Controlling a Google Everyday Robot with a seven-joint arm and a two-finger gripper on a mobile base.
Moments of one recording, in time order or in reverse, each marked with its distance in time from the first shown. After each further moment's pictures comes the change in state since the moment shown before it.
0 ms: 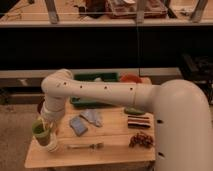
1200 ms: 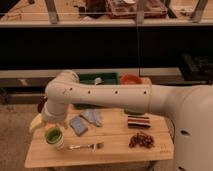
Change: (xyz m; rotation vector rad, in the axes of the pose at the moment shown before) arm -0.015 0.003 -0.018 0.032 0.142 0.018
